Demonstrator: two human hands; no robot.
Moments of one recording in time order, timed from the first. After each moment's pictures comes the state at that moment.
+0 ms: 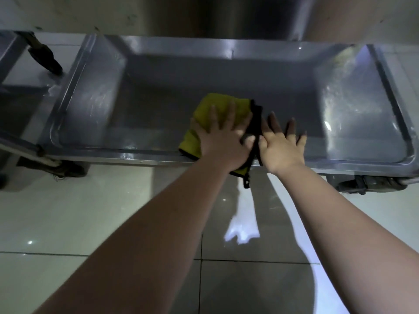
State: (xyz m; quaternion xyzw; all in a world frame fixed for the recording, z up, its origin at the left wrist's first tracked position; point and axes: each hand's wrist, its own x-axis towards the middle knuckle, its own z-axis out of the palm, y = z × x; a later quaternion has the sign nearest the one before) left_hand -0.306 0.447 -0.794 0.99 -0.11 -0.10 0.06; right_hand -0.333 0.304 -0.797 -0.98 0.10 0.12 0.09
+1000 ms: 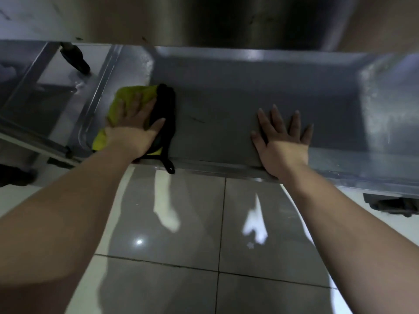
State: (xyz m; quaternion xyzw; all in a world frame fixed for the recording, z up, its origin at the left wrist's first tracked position) left_hand -0.254 0.694 -0.797 0.99 0.07 -0.08 0.06; right_hand -0.296 0.355 -0.809 -0.99 0.05 0.06 0.07
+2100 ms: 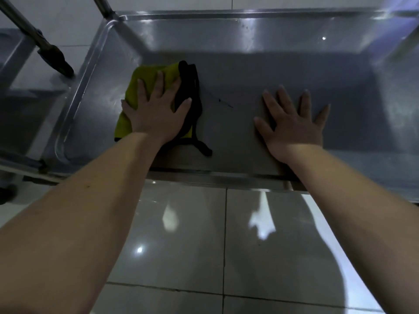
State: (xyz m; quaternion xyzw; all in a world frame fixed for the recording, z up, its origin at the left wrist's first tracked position) left_hand -0.201 0.620 -0.808 1.00 0.03 -0.02 0.05; right_hand -0.255 0.347 -0.811 -1.00 0.04 0.04 0.05
